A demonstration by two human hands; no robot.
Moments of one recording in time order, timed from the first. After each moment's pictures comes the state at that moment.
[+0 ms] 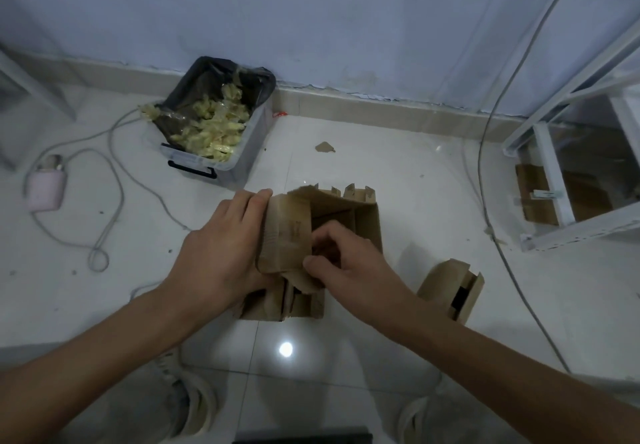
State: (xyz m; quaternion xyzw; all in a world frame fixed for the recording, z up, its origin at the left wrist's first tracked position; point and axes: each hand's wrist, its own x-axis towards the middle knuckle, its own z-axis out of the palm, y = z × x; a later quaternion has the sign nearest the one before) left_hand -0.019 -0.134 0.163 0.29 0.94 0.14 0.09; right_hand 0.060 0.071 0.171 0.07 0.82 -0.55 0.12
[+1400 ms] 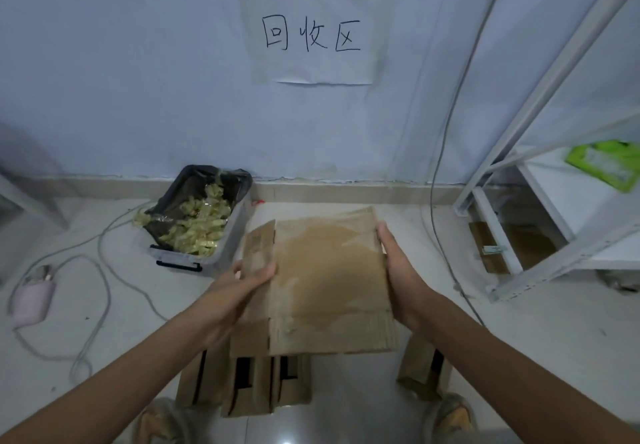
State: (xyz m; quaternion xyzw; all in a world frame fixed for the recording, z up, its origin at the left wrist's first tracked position) left_hand -0.079 -0.081 0.196 -0.08 0.66 0.64 0.38; right_hand 0.014 0.183 0.214 0.26 0.55 -0.78 0.12
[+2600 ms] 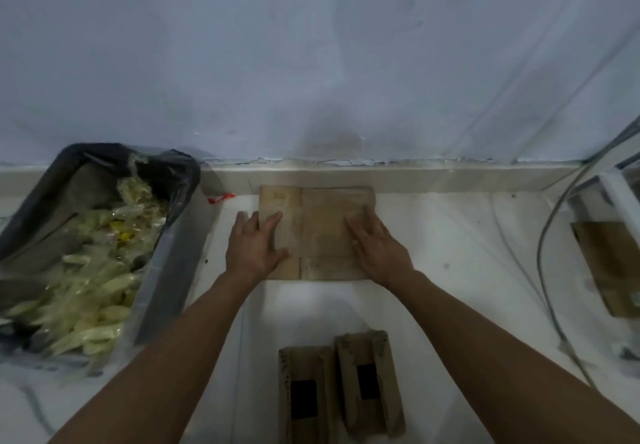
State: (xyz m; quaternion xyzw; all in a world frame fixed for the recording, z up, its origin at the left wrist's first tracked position) left_hand -0.403 0.071 -0.175 0.17 0.96 0.12 0.20; right_hand -0.282 0.329 -0.188 0.11 0.97 -0.20 0.13
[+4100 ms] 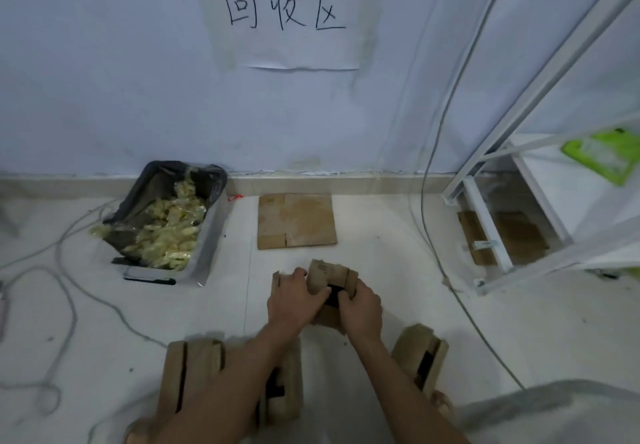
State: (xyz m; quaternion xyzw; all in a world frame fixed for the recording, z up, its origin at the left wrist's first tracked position) left_hand -0.100 0.060 0.056 0.13 0.94 0.23 0.23; right_hand -0.017 0.176 0.042 0.43 0.81 -0.40 -0.03
